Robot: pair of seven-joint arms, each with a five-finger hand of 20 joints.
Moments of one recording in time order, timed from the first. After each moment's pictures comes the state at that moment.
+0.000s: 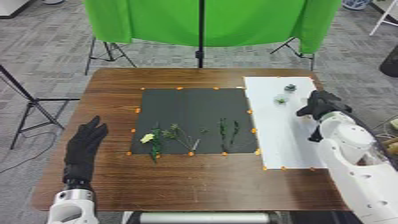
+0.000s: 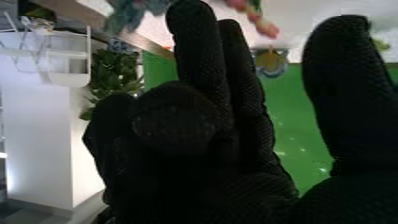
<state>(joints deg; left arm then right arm) 125.0 -73.0 -95.0 -116.9 60.8 14.9 11.5 -85.0 -56.1 81.8 -92.3 -144.5 -14.2 23.4</state>
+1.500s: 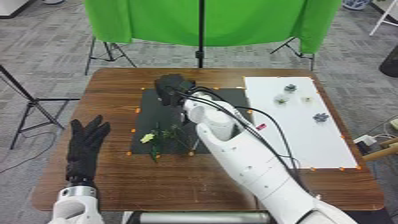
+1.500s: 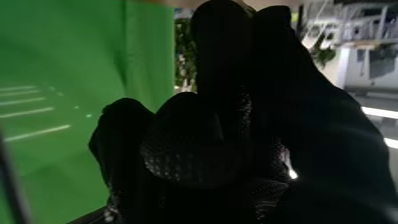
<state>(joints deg) 123.7 -72.7 -93.3 -117.3 57.6 18.0 11.3 -60.8 -89.1 52.0 -73.0 -161.4 -7.1 -6.3</state>
